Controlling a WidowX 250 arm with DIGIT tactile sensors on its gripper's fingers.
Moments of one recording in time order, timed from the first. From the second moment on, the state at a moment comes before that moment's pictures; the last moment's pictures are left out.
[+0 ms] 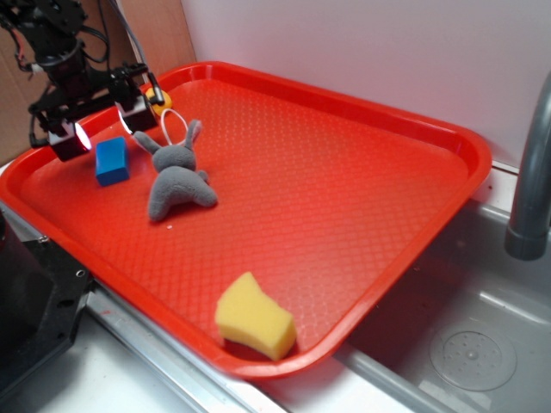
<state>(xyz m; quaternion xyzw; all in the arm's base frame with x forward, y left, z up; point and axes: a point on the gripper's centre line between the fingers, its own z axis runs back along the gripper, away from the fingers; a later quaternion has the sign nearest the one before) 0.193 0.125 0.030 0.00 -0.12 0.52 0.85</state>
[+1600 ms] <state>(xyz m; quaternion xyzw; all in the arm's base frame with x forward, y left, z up) 0.196 0.089 0.095 0.00 -0.12 0.48 0.87</state>
